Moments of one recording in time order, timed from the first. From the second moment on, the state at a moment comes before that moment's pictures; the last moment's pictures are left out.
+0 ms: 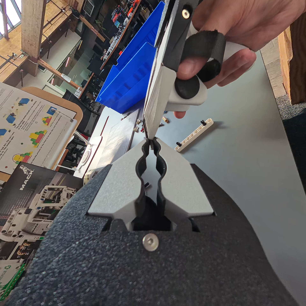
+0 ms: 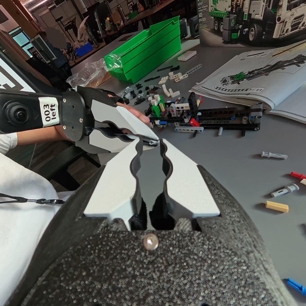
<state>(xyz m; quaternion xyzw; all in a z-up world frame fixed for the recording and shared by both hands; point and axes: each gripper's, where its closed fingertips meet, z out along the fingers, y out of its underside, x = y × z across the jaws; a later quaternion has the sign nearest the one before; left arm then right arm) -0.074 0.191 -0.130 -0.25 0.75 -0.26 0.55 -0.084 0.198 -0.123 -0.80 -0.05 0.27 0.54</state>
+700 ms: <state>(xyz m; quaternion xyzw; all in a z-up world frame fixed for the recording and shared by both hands) -0.080 0.180 -0.117 -0.24 0.74 -0.32 0.53 -0.079 0.189 -0.119 -0.76 -0.04 0.34 0.55</state>
